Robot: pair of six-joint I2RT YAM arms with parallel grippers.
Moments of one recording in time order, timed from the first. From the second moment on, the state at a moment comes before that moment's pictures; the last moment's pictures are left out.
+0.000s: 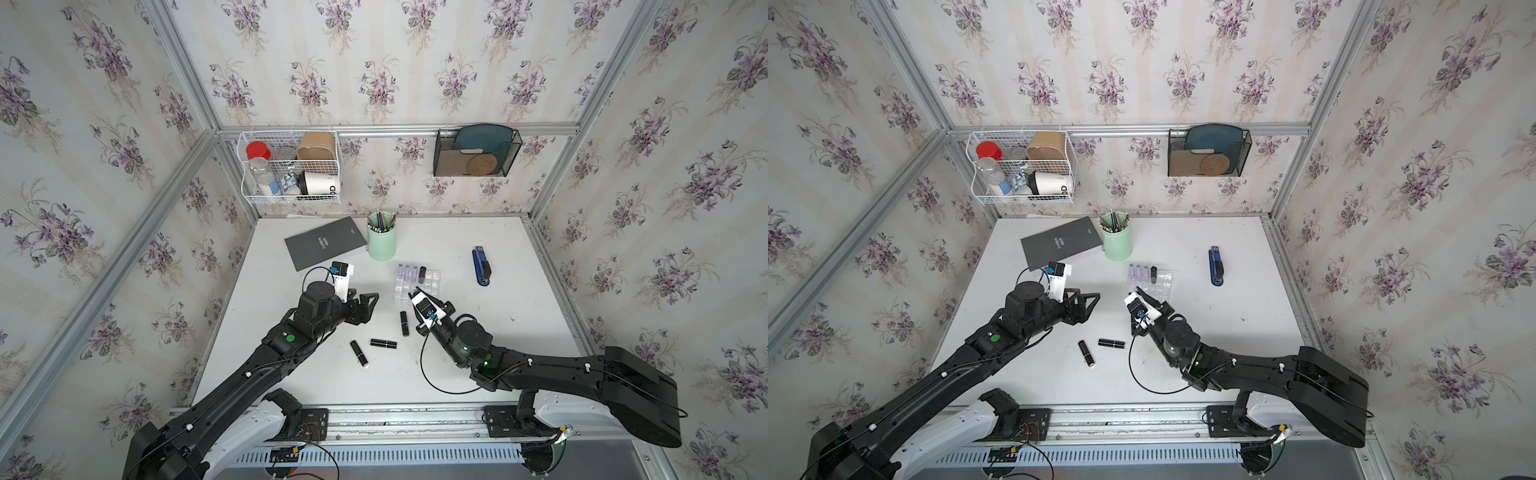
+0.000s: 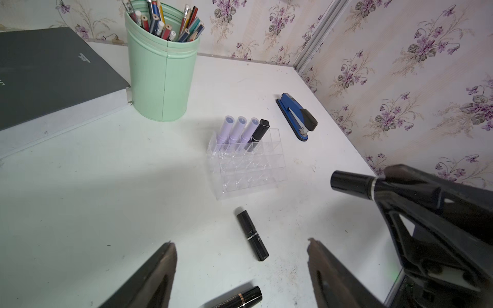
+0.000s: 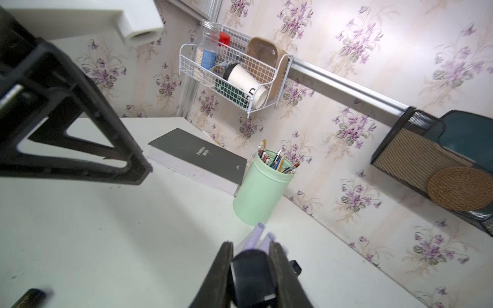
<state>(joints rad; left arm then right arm) -0.60 0.92 0.64 -0.17 0.15 -0.43 1.09 1.25 0.41 0.89 0.50 -0.43</state>
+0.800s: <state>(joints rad) -0.54 0.98 0.60 -0.15 0.14 -0.61 0.51 1.56 0.82 0.26 0.13 0.44</state>
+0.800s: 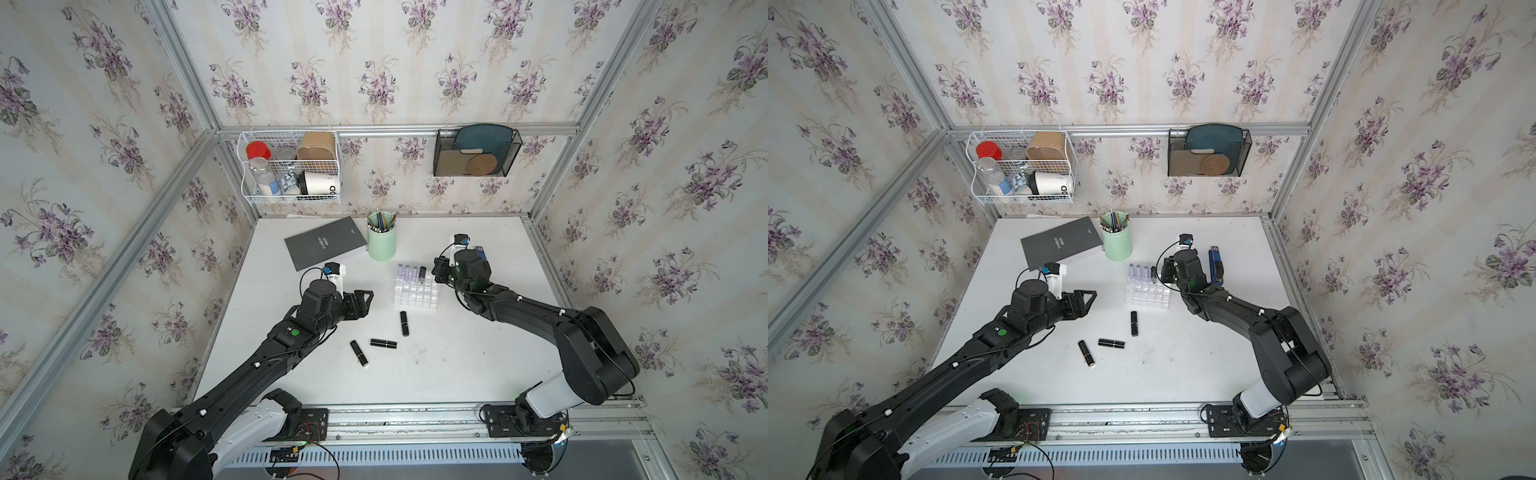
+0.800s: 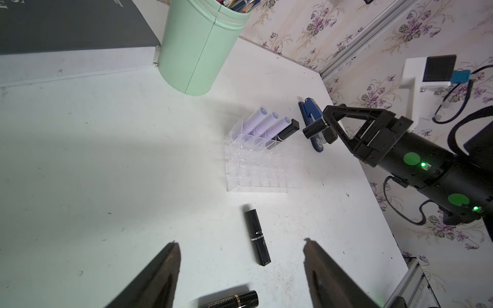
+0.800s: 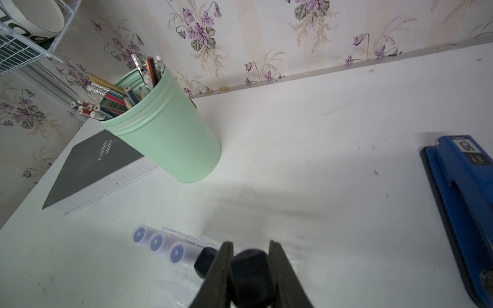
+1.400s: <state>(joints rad) -0.53 0.95 0.57 -0.13 0.16 -0.62 0.51 1.70 0.85 0.34 0.13 0.49</state>
